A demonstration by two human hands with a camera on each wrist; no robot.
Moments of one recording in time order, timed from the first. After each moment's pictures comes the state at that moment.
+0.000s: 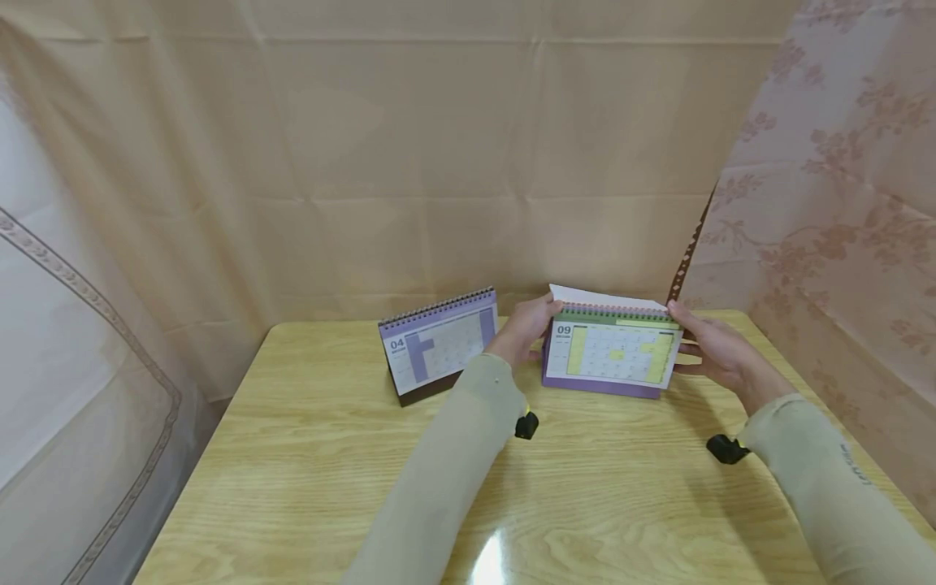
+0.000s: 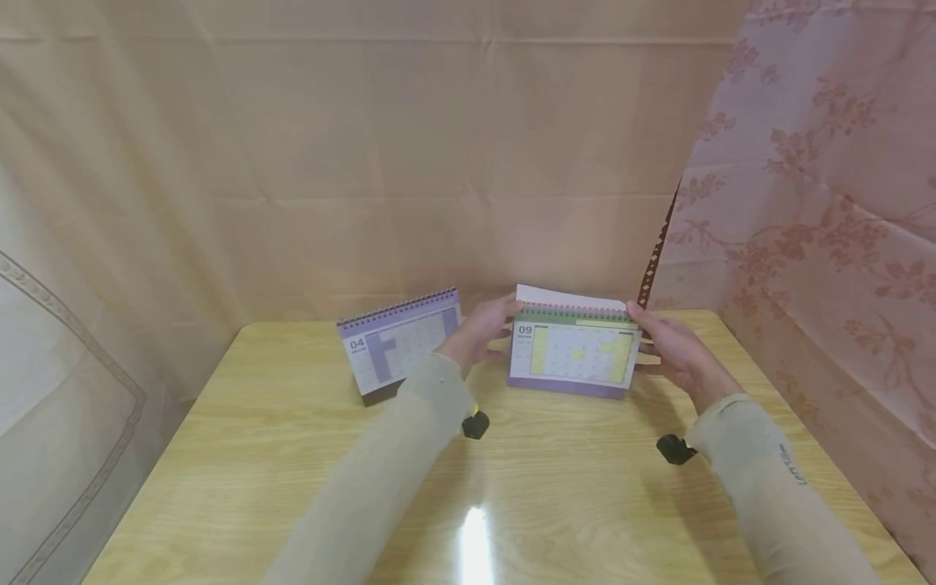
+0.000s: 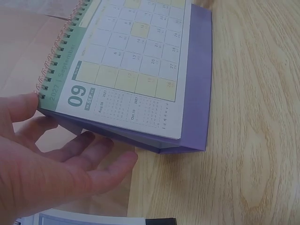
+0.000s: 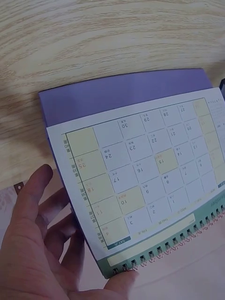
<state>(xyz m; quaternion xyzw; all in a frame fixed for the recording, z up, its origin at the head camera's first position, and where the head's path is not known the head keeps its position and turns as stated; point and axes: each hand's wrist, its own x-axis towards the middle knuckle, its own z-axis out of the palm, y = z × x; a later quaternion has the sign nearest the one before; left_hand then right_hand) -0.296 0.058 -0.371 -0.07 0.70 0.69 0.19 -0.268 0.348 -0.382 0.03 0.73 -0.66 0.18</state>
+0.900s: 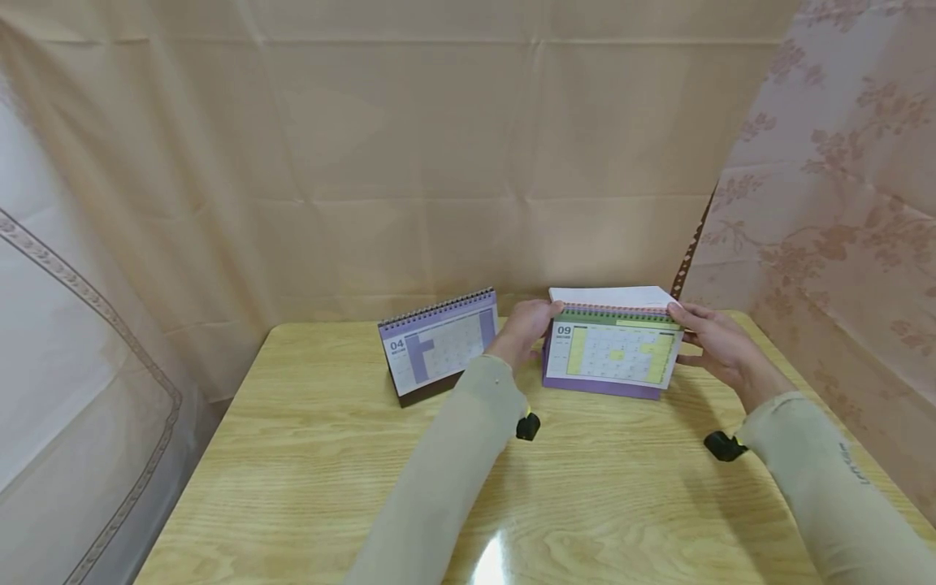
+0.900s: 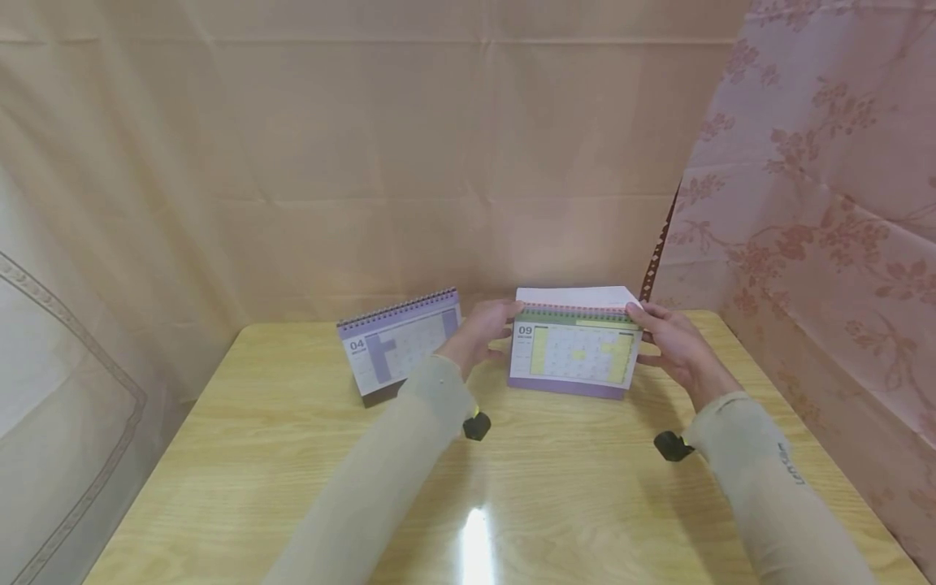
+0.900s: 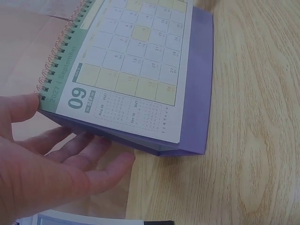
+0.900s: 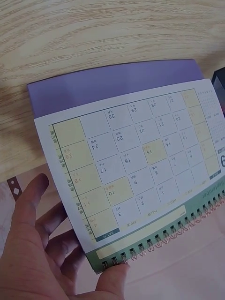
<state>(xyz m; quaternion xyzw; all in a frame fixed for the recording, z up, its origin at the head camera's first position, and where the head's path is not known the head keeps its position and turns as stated) -0.298 0.058 -0.371 -0.09 0.70 0.69 0.18 -0.268 0.344 -0.374 0.04 0.71 -0.68 0.14</state>
